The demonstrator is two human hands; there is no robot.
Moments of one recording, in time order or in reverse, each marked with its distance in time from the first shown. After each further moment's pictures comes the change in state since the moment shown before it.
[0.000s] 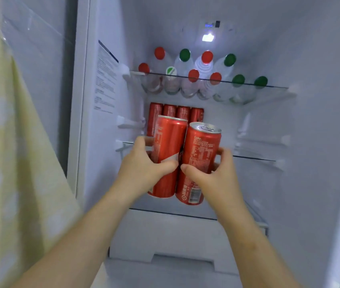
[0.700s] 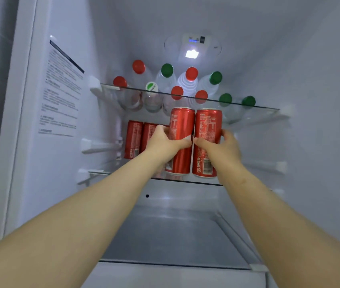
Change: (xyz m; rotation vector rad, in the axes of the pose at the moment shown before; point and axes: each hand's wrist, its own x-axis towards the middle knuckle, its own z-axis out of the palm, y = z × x) left_hand 0.153 0.022 0.081 -0.202 -0.151 0.006; right_hand 0.157 0.009 -0.027 -0.085 0.241 -0.024
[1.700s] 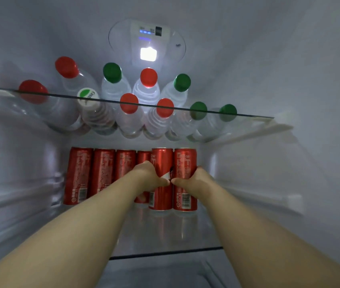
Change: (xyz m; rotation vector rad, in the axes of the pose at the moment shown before) left_hand 0.139 -0.047 0.071 0.633 -0.274 -0.161; right_hand 0.131 0.099 0.002 -0.374 -0.148 0.263
